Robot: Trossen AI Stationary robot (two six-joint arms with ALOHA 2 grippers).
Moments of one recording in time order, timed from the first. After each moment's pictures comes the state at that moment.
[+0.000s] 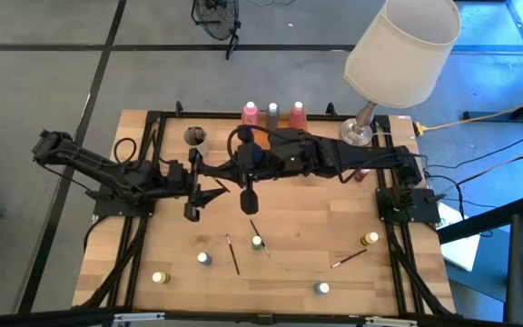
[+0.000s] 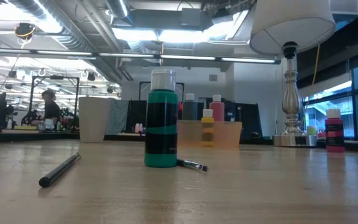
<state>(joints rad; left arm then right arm) -0.30 0.92 0.59 0.58 -0.40 0.01 0.15 1.96 2.22 -0.41 0.04 -0.02</state>
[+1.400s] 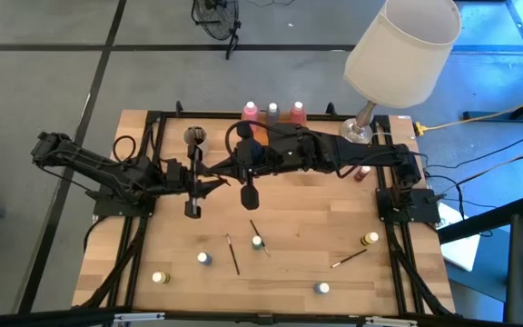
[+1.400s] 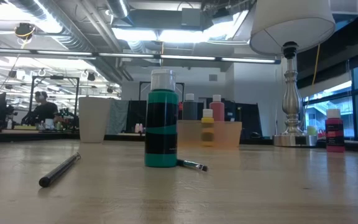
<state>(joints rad) -0.26 0.92 0.59 0.63 -0.34 0.12 0.12 1.96 2.22 -0.44 0.00 -0.03</state>
